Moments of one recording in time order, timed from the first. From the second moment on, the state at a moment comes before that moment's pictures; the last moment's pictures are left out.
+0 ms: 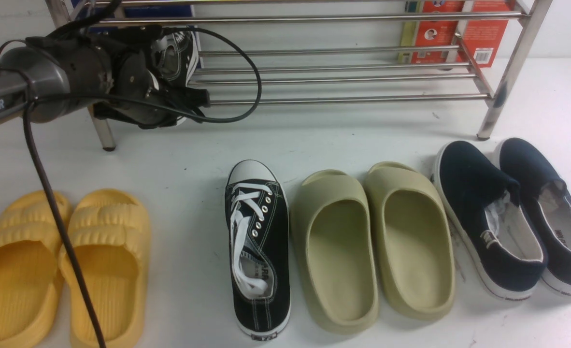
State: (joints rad) right arm -0.01 -0.01 0.01 0.07 0.39 -0.09; left arm -0.20 1.92 -1.46 0.23 0.41 -0.51
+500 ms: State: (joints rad) right arm -0.01 -0.01 0.01 0.07 0.39 -0.09; left arm -0.20 1.93 -1.46 0.33 0.39 -0.63
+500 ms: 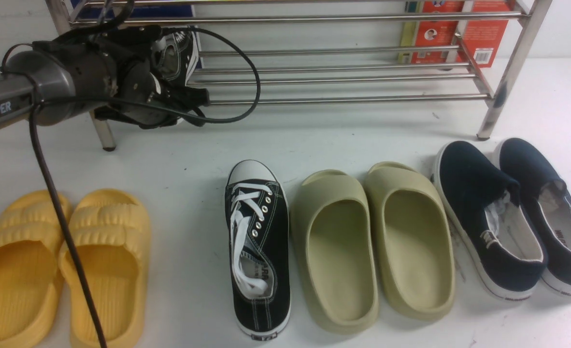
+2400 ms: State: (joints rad) right arm -0.01 -0.01 0.01 0.07 0.39 -0.09; left arm -0.60 1.72 -1.02 0.05 0.67 -0.71
